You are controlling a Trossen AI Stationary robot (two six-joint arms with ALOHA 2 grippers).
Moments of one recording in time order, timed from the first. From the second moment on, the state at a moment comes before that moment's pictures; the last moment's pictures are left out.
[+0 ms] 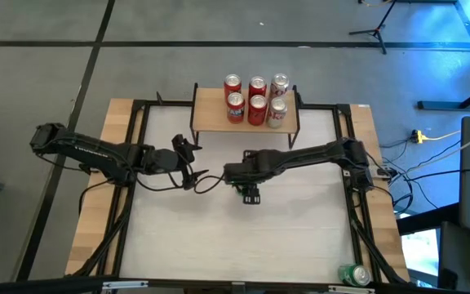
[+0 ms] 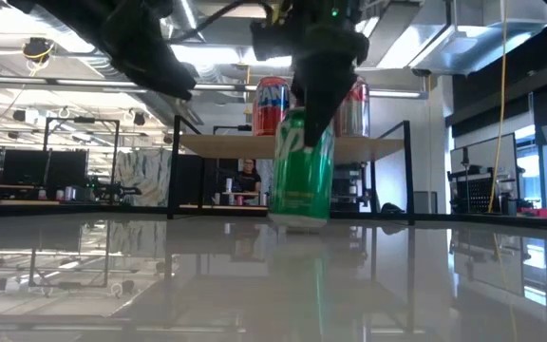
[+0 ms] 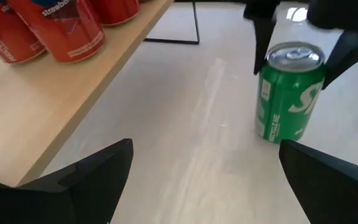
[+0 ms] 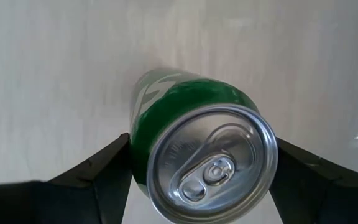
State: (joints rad) left arm -0.13 1.04 0.65 -0.20 -0.49 -0.16; right arm 0.12 2.04 1.80 -1.13 0.14 0.06
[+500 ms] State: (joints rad) left arm -0.13 1.04 0.65 -0.20 -0.49 -0.16; right arm 0.12 2.05 1.80 -1.12 0.12 0.05
